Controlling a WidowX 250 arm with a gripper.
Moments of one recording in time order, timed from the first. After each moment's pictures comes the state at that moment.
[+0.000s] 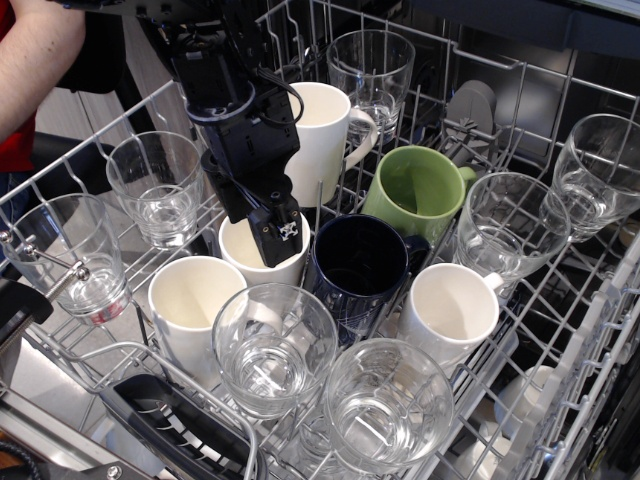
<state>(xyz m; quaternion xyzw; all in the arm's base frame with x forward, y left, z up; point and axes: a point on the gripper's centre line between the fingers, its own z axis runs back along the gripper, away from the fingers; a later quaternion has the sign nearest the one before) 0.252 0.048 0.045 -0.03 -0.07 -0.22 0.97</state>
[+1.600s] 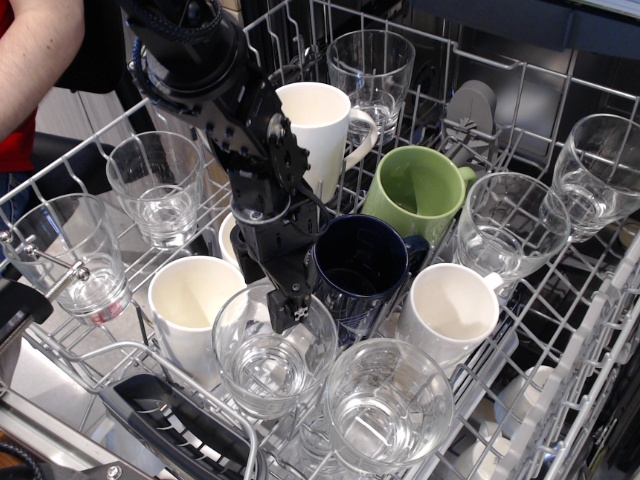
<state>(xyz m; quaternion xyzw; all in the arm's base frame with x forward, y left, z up) 0.263 0.052 -0.045 0.03 -0.04 -0.25 0.97</state>
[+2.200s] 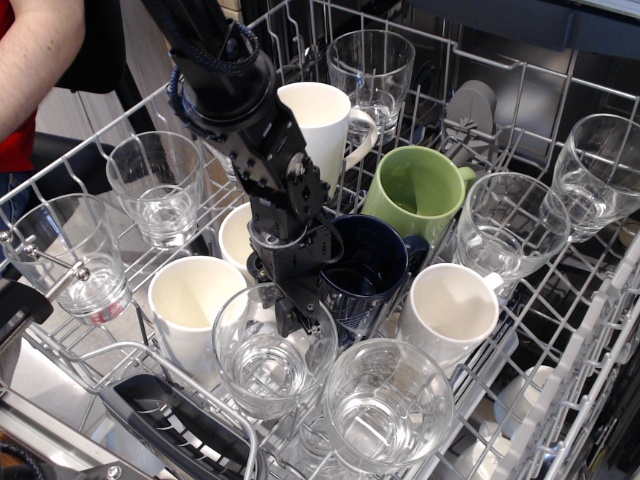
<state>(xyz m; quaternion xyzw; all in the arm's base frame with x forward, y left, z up) 0.269 0.054 -0.067 0.04 -0.03 -0.25 0.97</state>
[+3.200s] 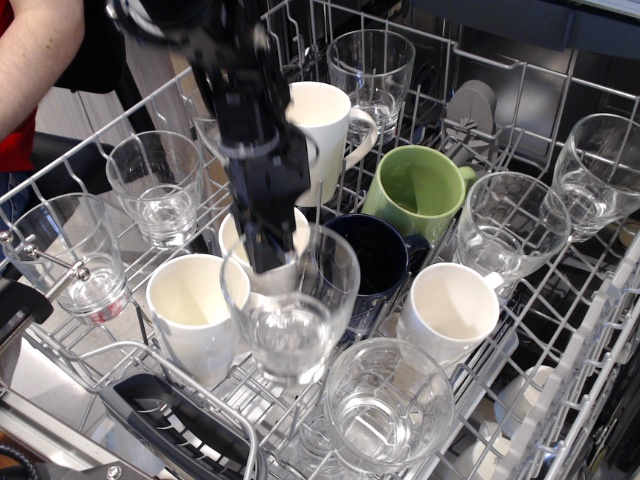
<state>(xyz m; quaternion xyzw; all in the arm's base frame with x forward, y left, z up) 0.266 0.053 0.011 -0.05 0.01 -0.26 0.97</state>
